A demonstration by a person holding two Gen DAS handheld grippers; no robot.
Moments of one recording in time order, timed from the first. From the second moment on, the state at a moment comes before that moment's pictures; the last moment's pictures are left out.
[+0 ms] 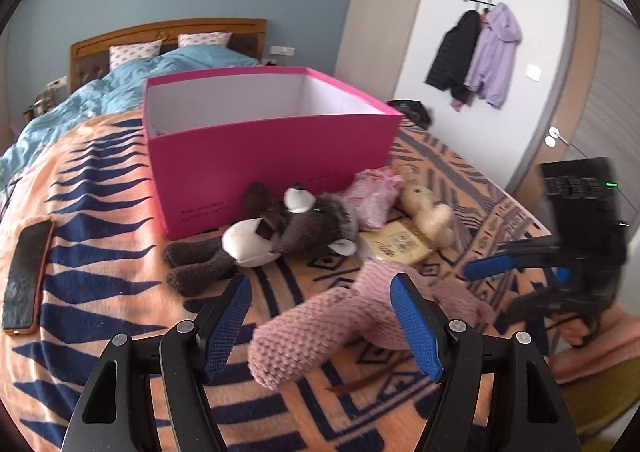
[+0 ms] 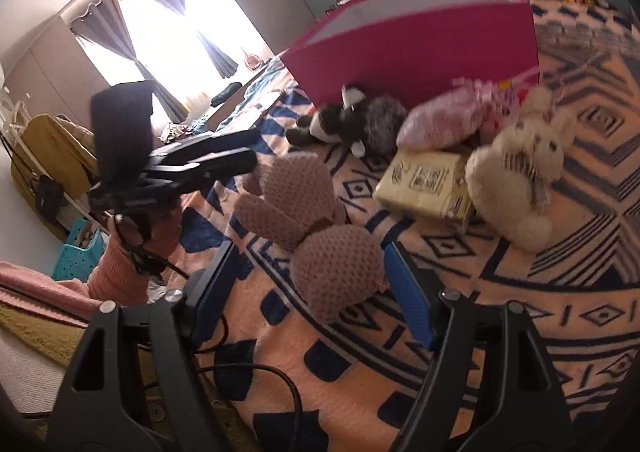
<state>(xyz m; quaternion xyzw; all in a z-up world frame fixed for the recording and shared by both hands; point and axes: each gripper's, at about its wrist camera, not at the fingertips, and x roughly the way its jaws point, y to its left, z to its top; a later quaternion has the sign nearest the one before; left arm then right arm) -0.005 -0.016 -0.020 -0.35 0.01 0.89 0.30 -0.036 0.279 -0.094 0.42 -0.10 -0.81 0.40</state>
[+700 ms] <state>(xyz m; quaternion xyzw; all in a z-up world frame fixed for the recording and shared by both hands) -0.007 0.015 -0.041 -0.39 0.05 0.84 0.37 -0.064 0.272 -0.069 0.37 -0.01 -0.85 0.37</state>
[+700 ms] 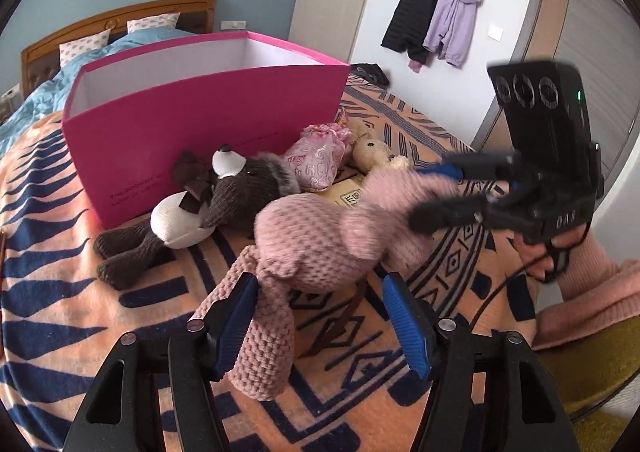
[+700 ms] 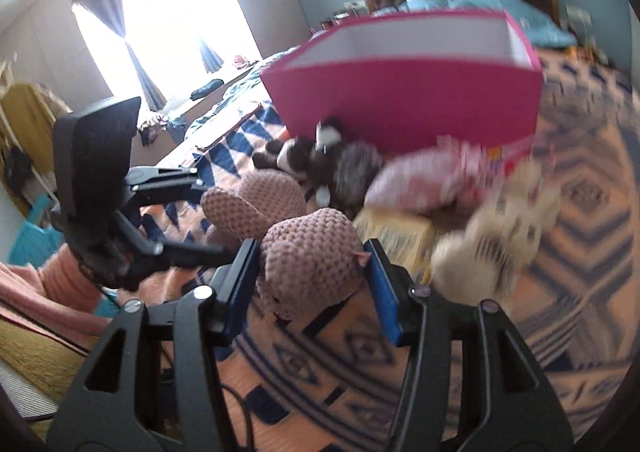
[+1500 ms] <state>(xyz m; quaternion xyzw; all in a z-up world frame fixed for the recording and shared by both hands) -0.013 0.011 -0.010 -0.35 0.03 0.86 0.37 -0.069 0.276 -0.040 0.36 -0.01 -0.86 0.38</state>
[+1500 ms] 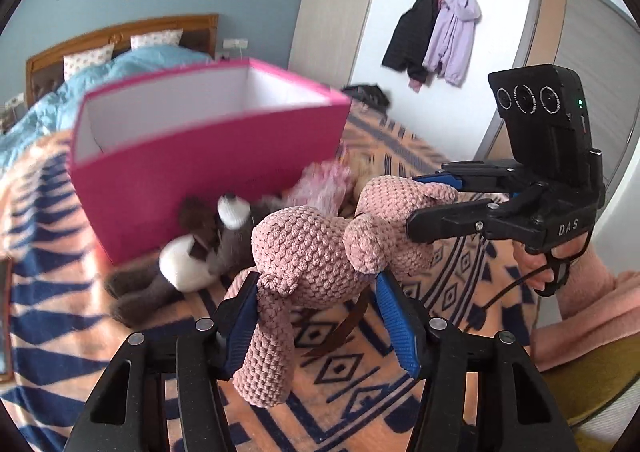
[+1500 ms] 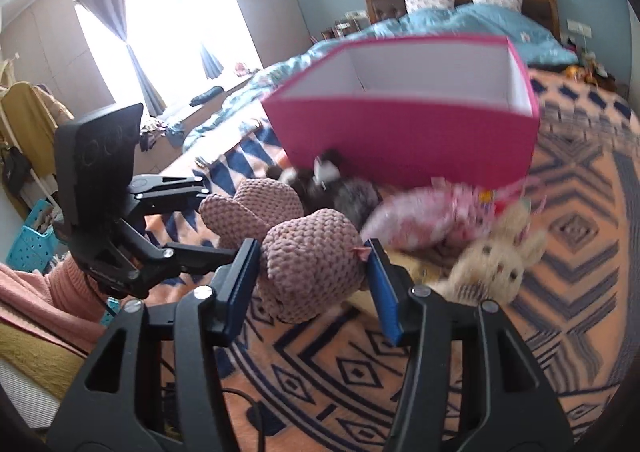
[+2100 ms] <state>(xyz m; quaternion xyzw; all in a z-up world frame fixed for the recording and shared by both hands) -0.090 -0.011 0.091 -0.26 0.04 0.92 0.28 -0.163 0.242 0.062 0.24 0.00 -0.88 0.41</state>
